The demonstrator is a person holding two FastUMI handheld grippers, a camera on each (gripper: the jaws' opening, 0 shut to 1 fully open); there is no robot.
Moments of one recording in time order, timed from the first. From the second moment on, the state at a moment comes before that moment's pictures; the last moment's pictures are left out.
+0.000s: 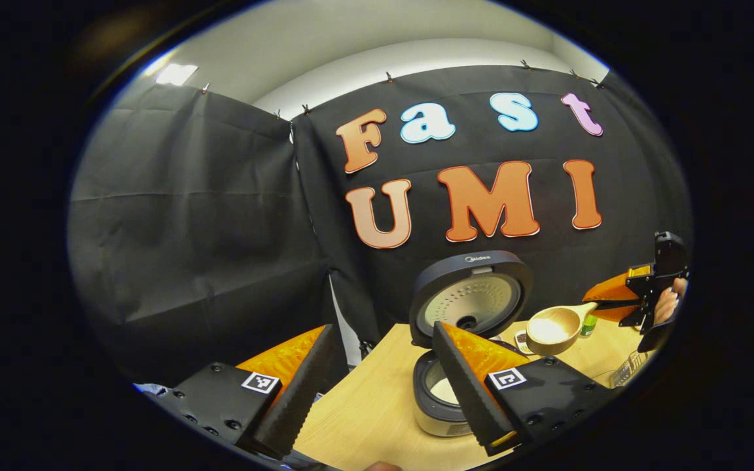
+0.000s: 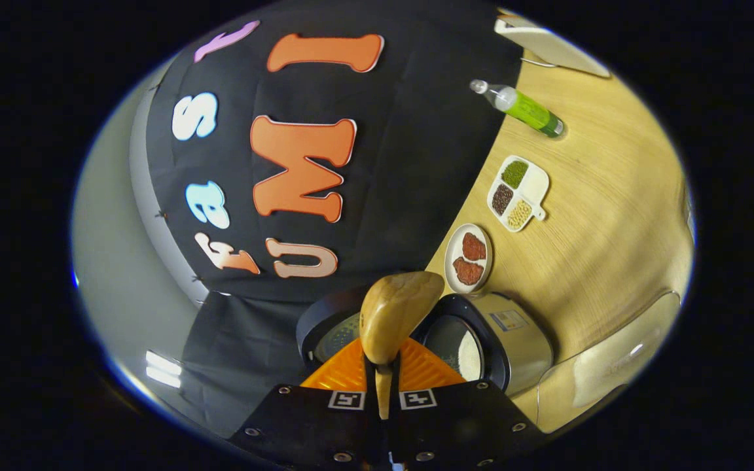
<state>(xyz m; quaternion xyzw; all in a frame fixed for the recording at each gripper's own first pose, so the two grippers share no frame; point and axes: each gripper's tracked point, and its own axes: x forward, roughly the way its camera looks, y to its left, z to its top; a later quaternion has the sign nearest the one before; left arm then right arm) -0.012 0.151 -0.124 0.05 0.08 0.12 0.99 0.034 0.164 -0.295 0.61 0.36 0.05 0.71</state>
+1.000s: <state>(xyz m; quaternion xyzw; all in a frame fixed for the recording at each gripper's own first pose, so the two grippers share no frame) -0.010 0.200 -0.140 0.04 0.09 0.14 0.99 0.085 0.227 -0.271 0.25 0.32 0.08 0.91</state>
